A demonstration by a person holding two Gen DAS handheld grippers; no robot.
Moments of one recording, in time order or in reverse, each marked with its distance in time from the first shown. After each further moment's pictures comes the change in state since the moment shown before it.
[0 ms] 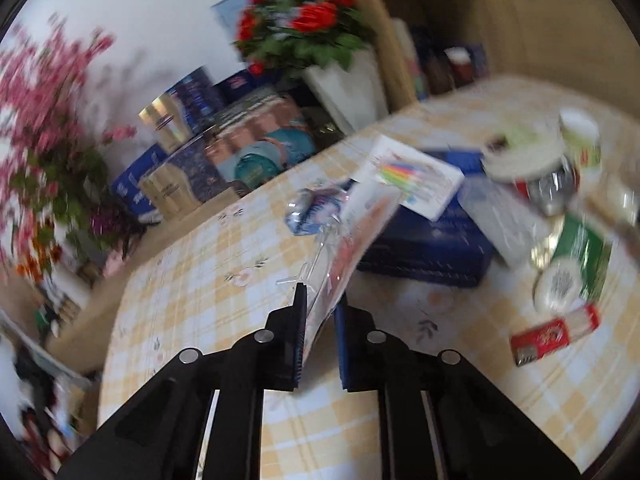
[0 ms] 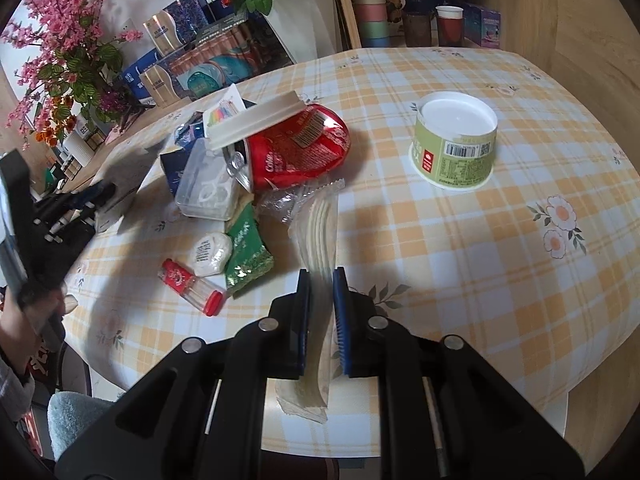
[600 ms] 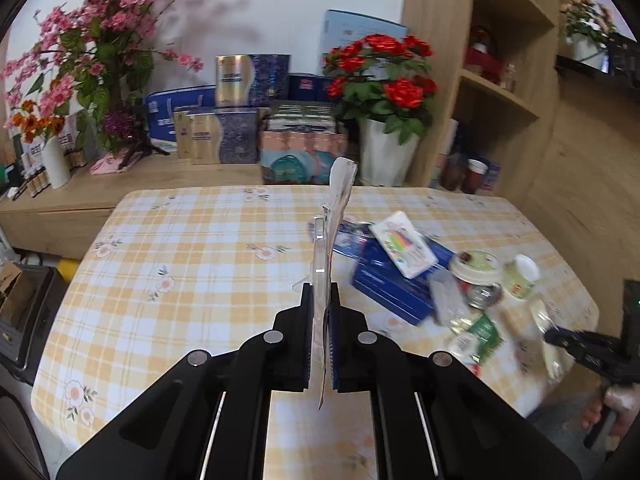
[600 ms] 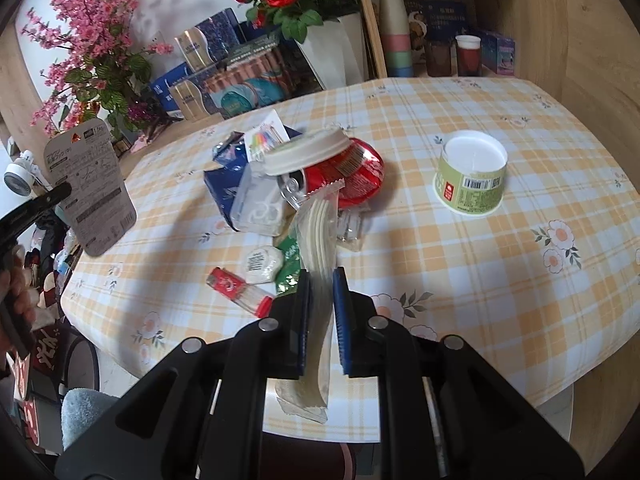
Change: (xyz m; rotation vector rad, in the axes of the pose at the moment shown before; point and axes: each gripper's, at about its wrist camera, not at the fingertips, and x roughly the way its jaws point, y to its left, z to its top) left arm -0.110 0.094 -0.007 -0.429 -0.040 -0.215; right arm -0.045 0.023 0.000 -0.038 -0.078 0.061
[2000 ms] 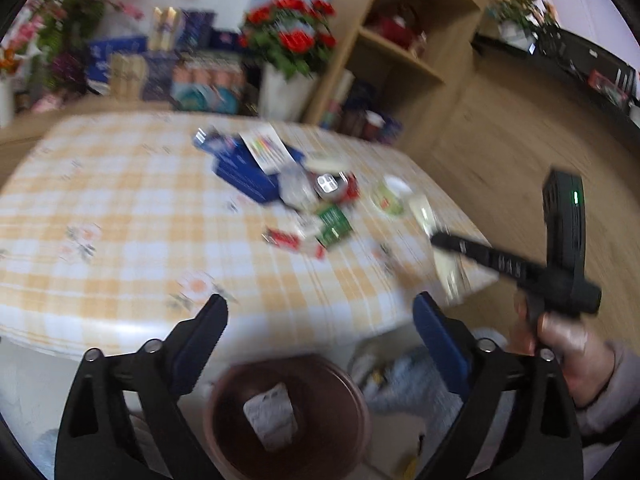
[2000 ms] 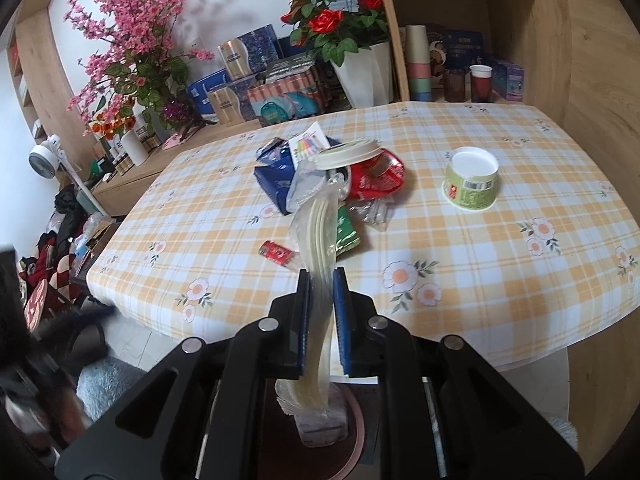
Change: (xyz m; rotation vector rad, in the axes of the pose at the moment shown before) left arm -0.075 -0.097 -0.122 -0.073 0.071 -0.253; right arm -0.064 0.030 -0.043 -0.072 -0.039 0.061
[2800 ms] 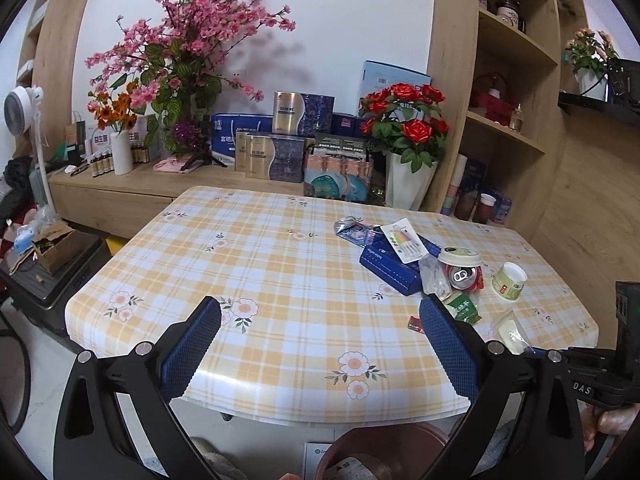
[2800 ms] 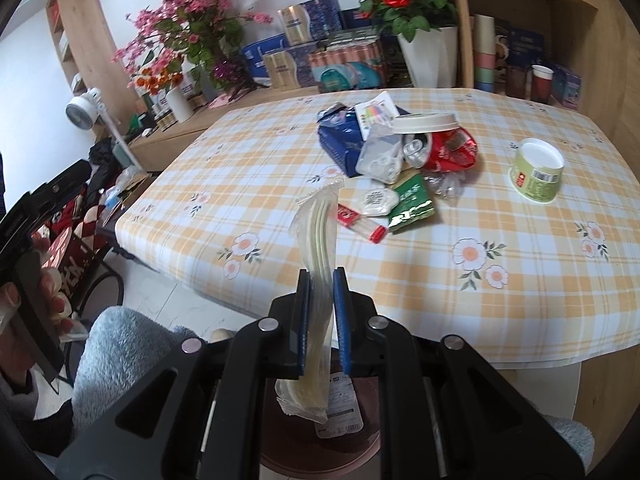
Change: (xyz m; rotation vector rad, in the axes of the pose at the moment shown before) left arm -0.066 0.049 0.024 -0.036 -0.256 0.409; right arm 0.015 0.046 -0.022 -0.139 0.083 0.129
